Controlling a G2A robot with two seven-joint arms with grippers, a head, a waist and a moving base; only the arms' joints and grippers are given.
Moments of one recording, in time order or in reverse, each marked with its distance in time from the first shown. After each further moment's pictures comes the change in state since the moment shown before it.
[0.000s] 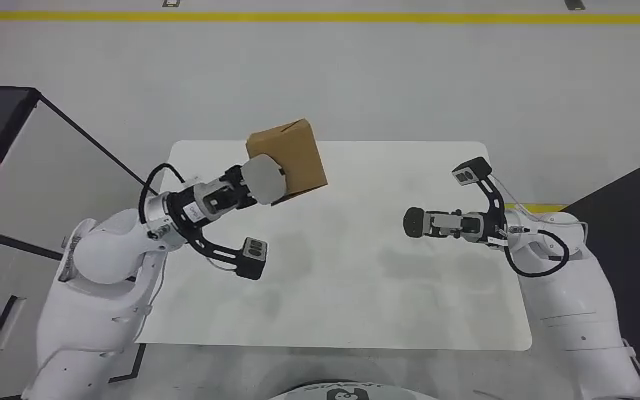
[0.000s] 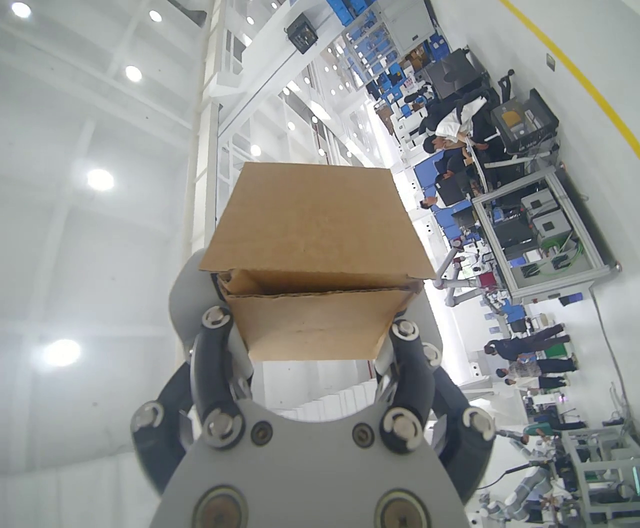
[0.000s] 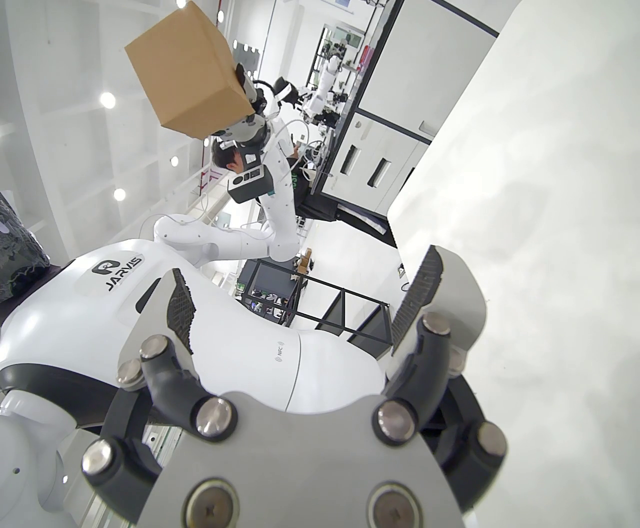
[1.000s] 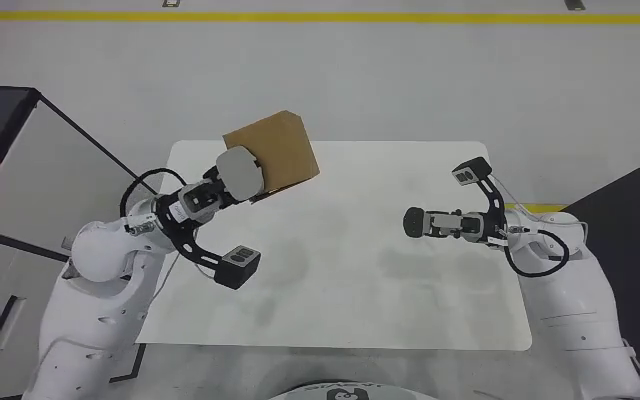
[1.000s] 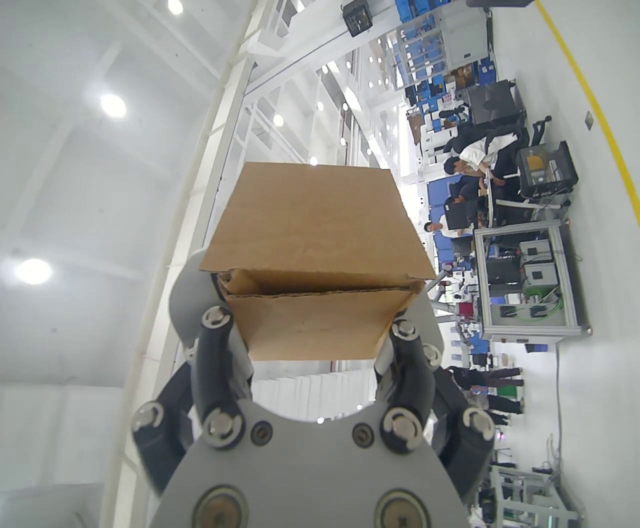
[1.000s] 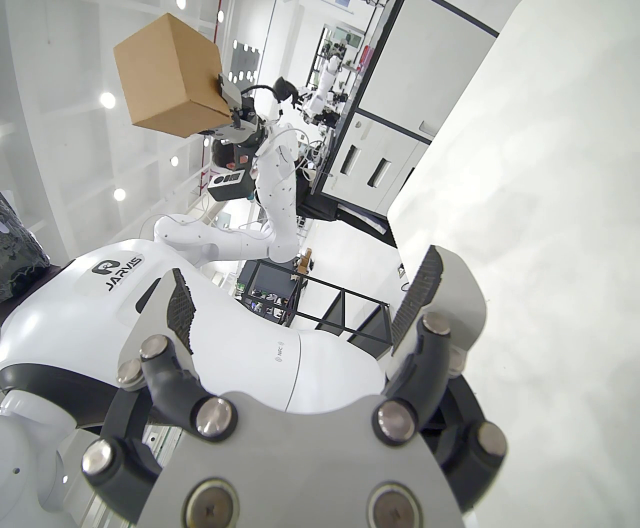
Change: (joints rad) left arm 0.020 0.002 -0.013 0.033 -0.381 -0.065 0.071; right arm 0.000 0.000 0.000 0.000 0.000 0.000 0.000
